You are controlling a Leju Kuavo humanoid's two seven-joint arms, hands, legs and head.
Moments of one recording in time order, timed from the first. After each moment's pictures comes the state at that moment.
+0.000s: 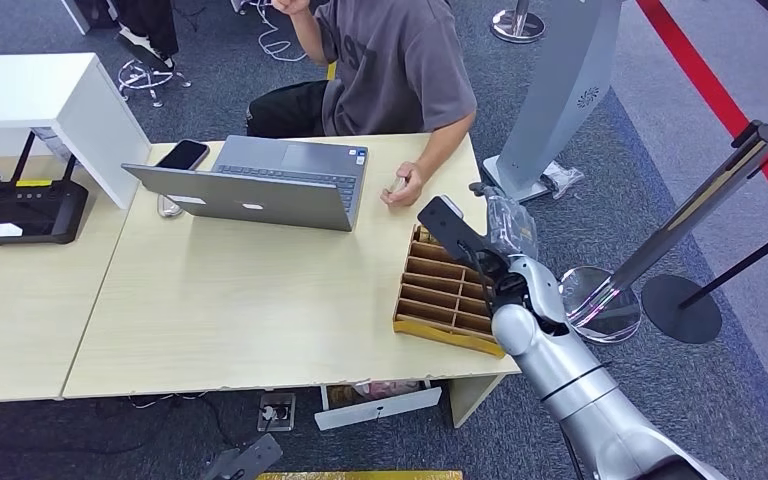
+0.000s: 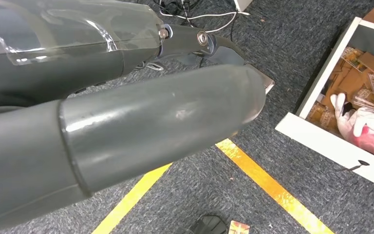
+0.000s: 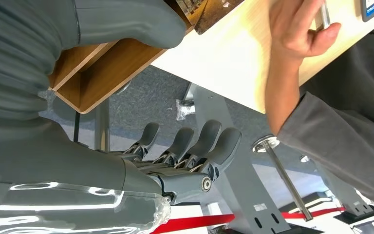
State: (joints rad) left arm -0.22 0.12 -0.87 -0.35 -0.01 0.20 -0.25; right arm -0.65 -0.09 0.63 -1.06 0.62 -0.20 0.31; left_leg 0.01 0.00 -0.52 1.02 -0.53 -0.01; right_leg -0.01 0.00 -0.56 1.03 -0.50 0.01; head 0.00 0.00
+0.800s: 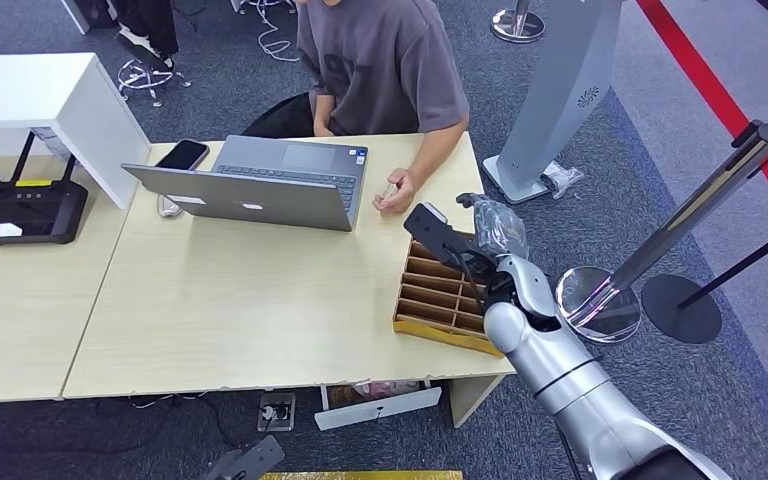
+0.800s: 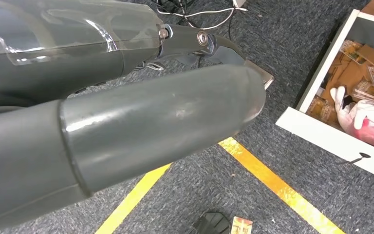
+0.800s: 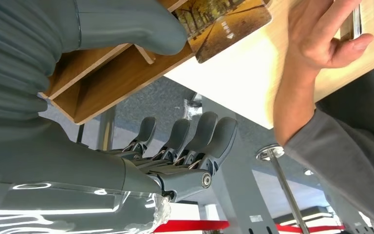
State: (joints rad) left arm -0.24 0.12 -0.86 -0.35 -0.04 0.17 -0.24; right arm -0.73 -0.04 0.71 -0.92 0.68 -0.14 0.31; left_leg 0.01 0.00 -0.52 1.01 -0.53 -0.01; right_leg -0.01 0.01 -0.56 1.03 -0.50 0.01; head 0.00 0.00
